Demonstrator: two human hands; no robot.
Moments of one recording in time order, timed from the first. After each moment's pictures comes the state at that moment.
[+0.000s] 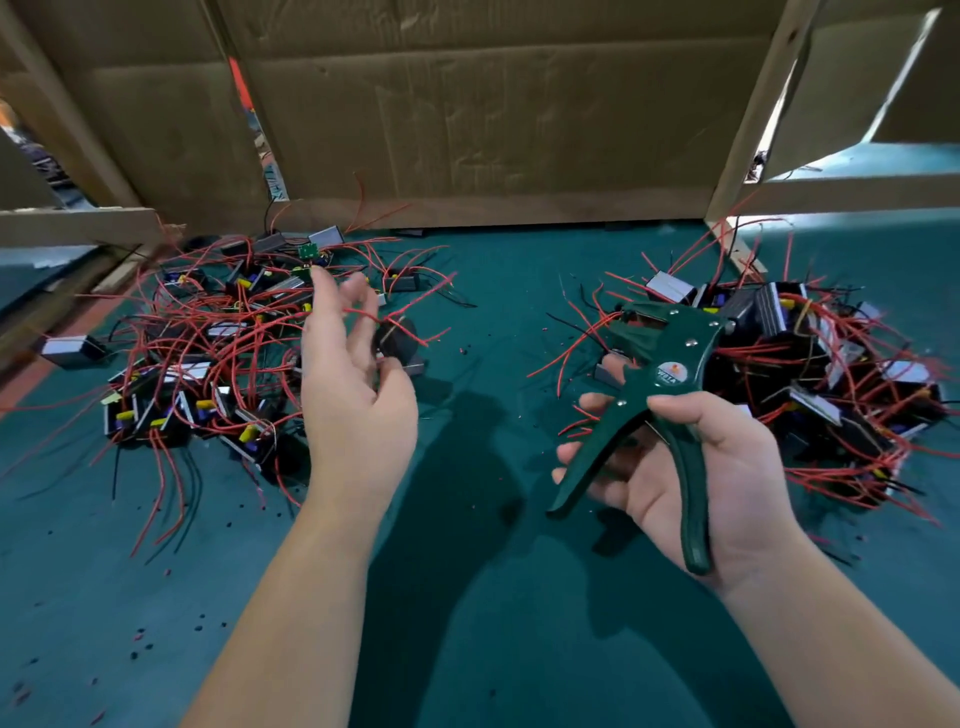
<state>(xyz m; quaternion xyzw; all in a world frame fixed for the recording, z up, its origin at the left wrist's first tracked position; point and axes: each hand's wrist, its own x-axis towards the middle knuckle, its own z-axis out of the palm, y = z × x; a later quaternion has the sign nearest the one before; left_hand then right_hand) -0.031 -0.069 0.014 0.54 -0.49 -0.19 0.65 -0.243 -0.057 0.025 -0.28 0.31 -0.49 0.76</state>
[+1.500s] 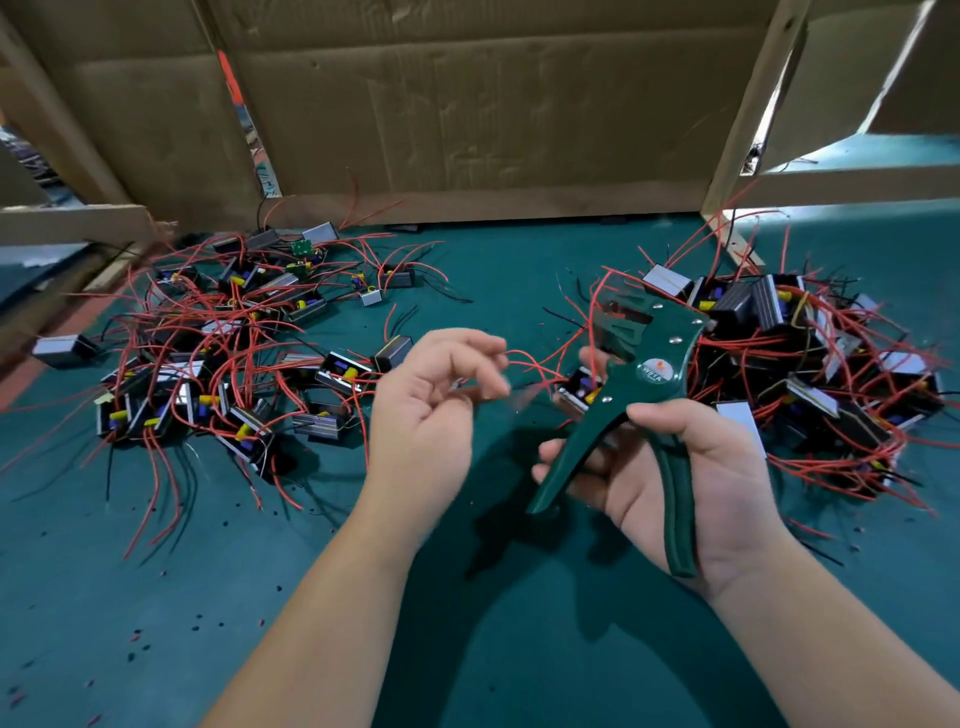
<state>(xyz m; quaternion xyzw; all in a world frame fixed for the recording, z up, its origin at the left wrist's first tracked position) -0.067 -0.058 0.011 0.43 -0.53 -0.35 0.64 -0.234 -0.051 0.027 -0.26 0.23 -0.48 0.81</state>
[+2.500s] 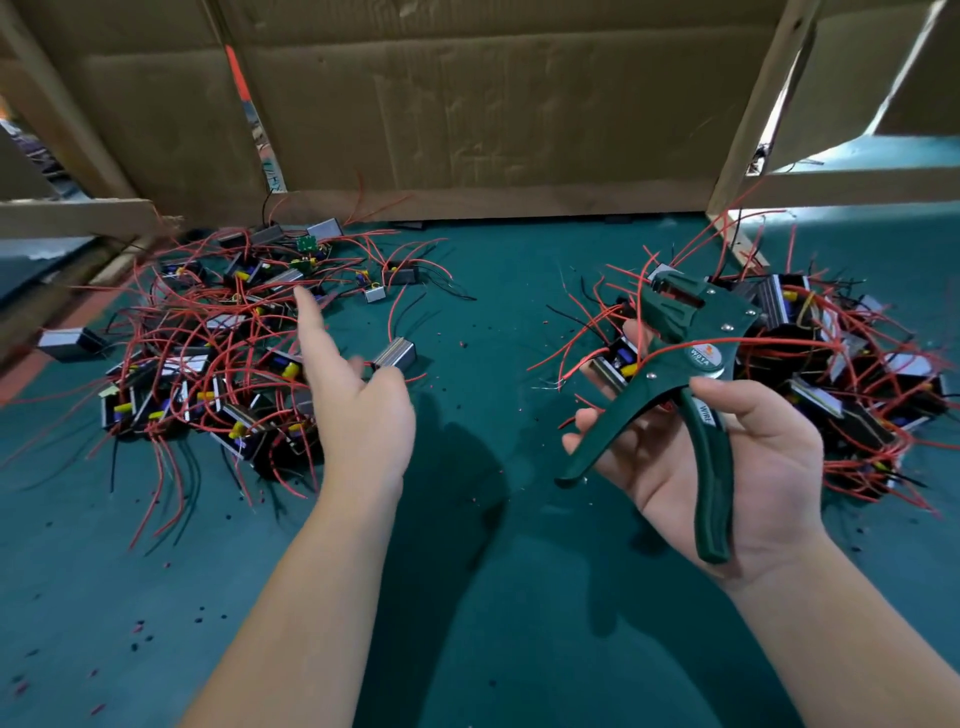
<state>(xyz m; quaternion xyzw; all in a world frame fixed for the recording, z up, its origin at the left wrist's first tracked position) -0.039 -0.071 0.010 0.61 -0.35 -0.23 0.67 -0.246 -0.053 0.035 -0.24 0.23 -0.51 0.79</state>
